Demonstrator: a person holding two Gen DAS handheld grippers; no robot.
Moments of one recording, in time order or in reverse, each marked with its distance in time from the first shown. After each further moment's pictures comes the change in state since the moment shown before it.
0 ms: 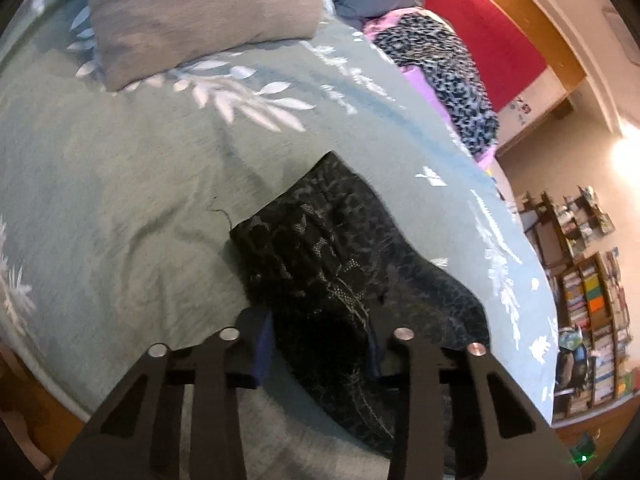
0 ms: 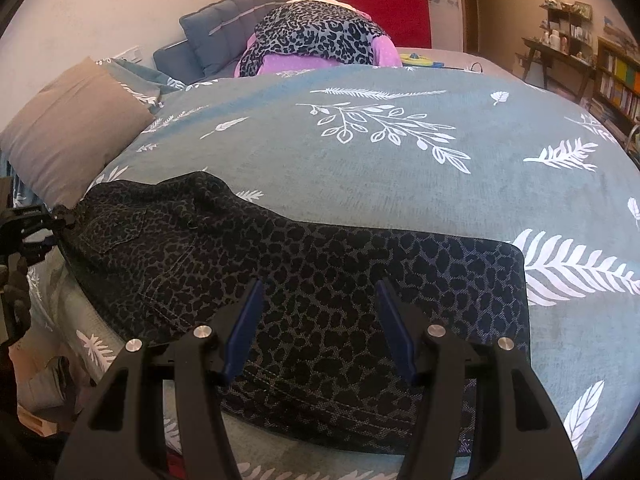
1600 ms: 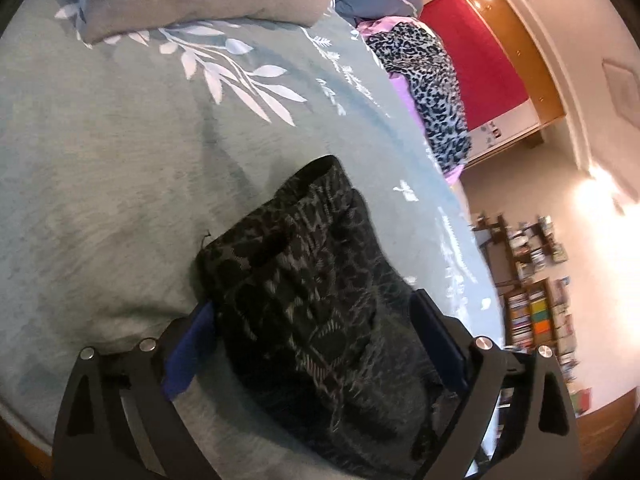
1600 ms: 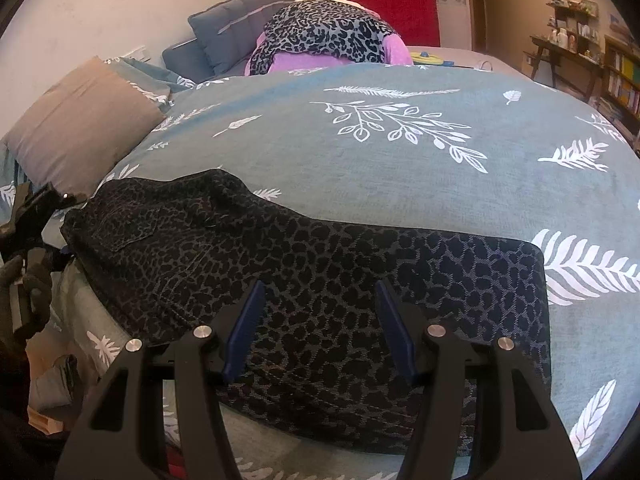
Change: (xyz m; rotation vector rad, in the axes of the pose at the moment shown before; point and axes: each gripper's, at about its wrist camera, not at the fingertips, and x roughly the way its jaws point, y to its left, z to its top) left arm 0.028 0.034 0.012 -0.168 0.034 -0.219; right arm 0.004 0.012 -0.001 -0.008 0.006 0.041
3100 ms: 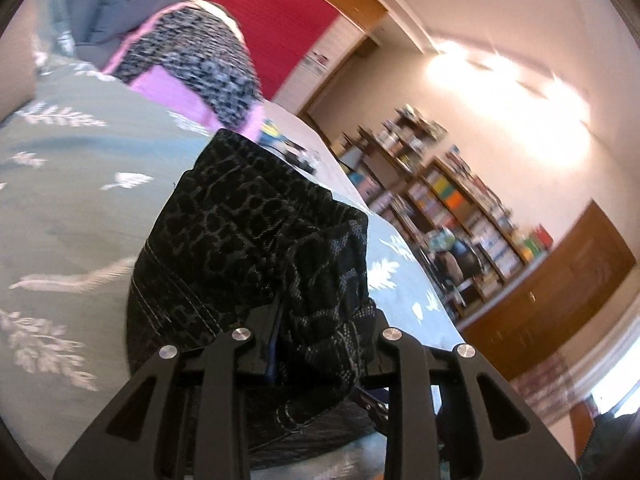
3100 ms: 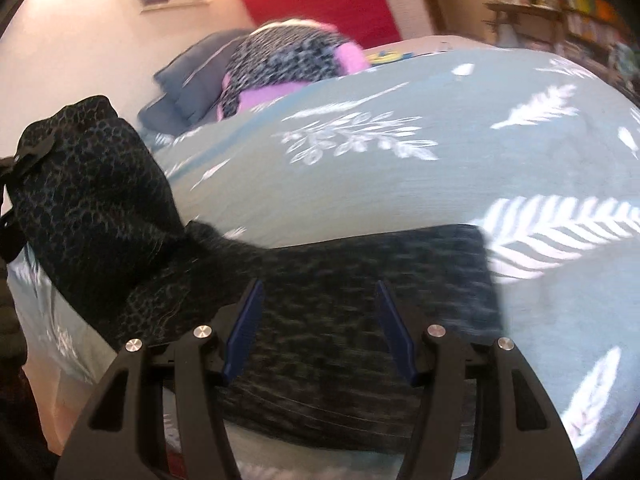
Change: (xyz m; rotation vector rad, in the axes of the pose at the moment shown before) left arm -0.017 -0.272 -0.120 0.582 0.118 -0.374; right arm -0.032 -0.080 -0.007 0.252 -0.094 0.045
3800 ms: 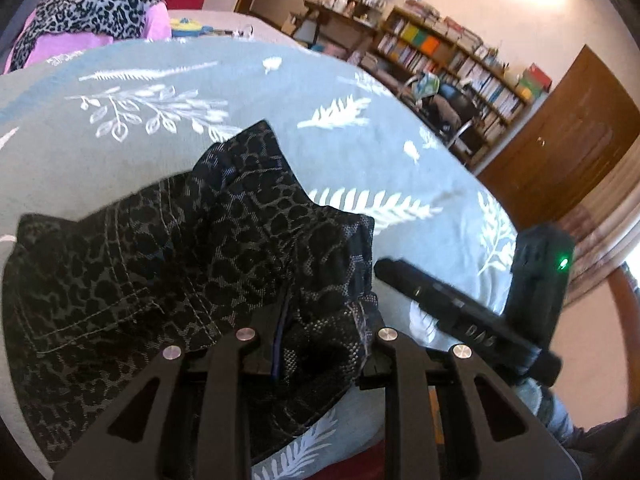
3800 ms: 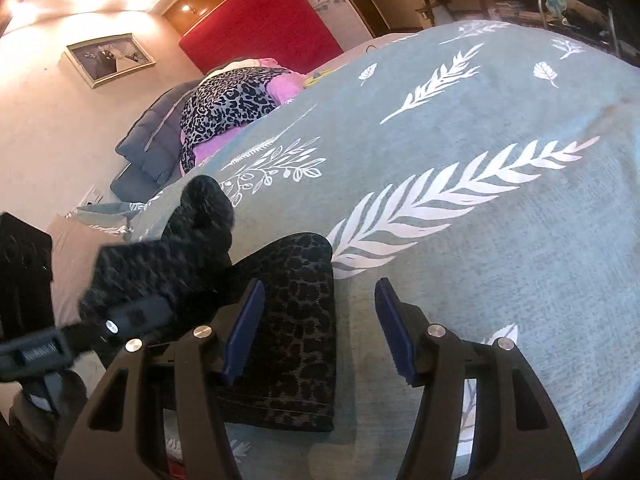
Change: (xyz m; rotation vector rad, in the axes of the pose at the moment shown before) left arm 0.186 -0.097 -0.128 0.311 0.469 0.008; right arm -0.048 -0.114 -0.011 0.231 -0.095 -0.017
